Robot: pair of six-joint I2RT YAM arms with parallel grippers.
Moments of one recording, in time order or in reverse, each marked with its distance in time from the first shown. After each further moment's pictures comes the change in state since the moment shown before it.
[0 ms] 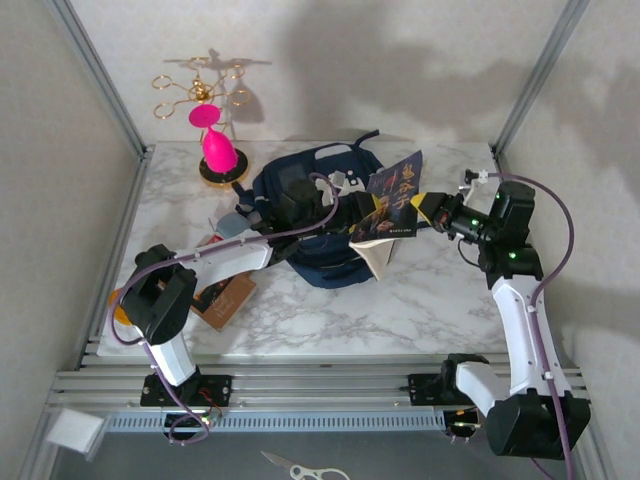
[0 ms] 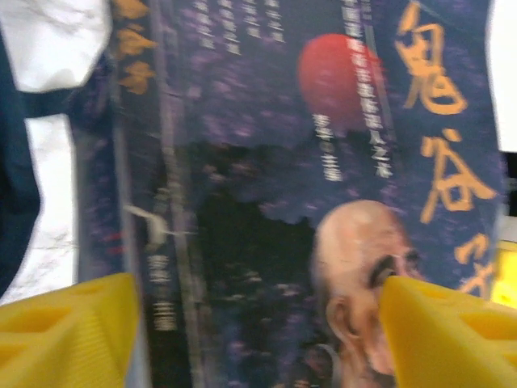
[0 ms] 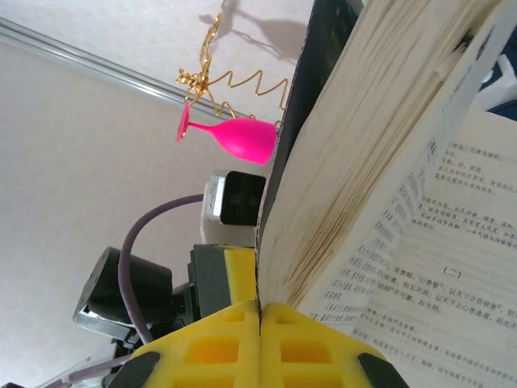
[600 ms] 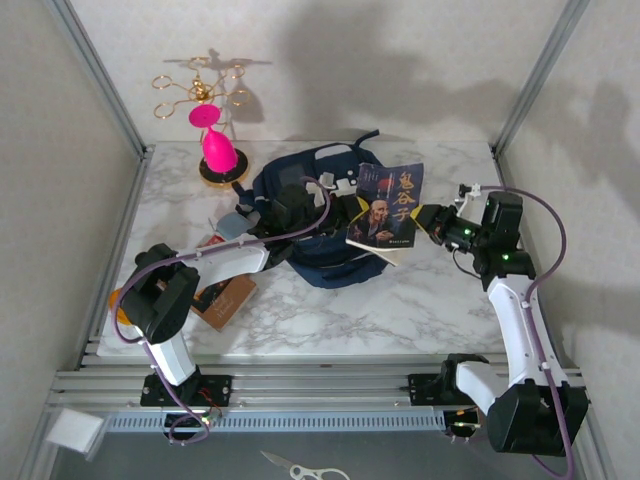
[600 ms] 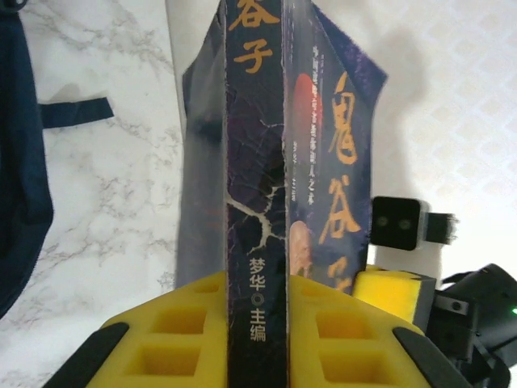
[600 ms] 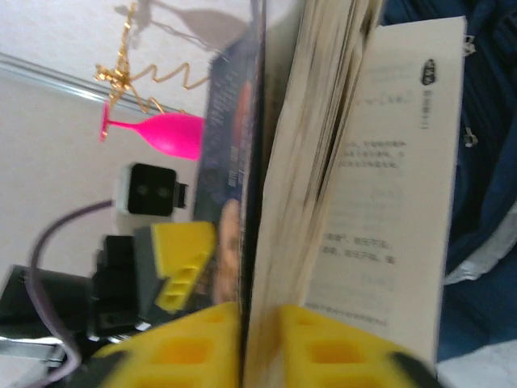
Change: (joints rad) left arm 0.027 0.000 -0.069 0.126 -0.030 -0.113; right arm -0.001 0.013 -0.084 -0.086 0.100 -0.114
